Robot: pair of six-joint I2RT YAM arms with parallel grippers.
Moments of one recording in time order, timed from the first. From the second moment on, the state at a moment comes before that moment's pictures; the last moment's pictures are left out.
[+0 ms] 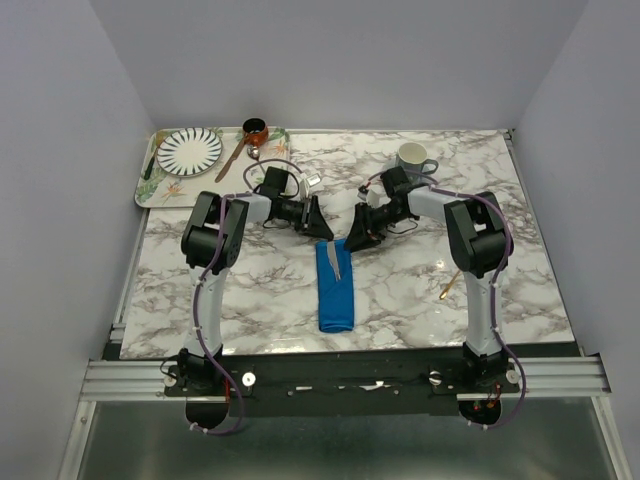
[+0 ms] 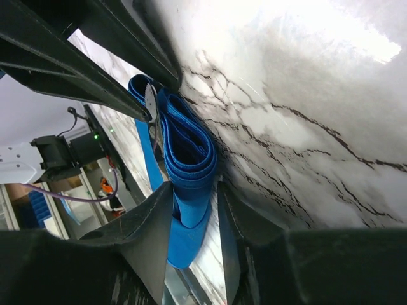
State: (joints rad) left arm -0.29 2.26 1.41 -0.09 1.14 -0.30; right arm 0.35 2.19 1.45 -0.49 -0.91 0.29
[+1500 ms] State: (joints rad) left arm -0.32 2.18 1.18 0.34 1.19 -0.61; right arm 0.35 2.22 1.45 -0.47 -0.91 0.34
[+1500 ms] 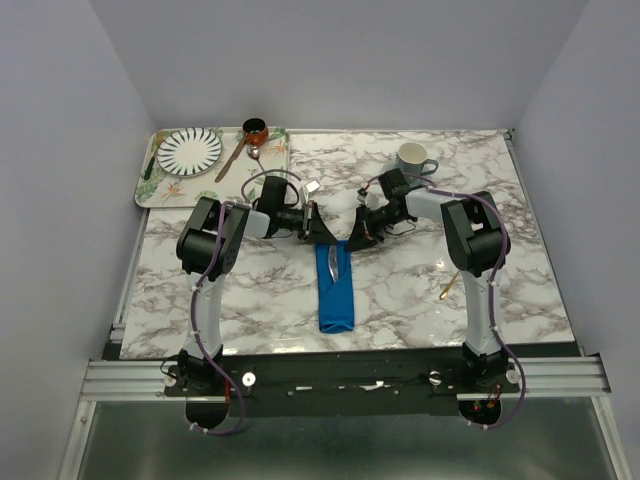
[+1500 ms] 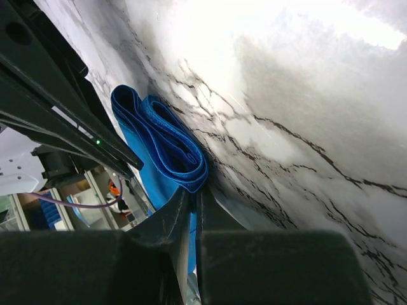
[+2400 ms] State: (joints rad) left arm -0.33 2.03 1.20 0.13 1.03 -0.37; right arm 0.35 2.19 1.45 -0.46 -0.90 0.34
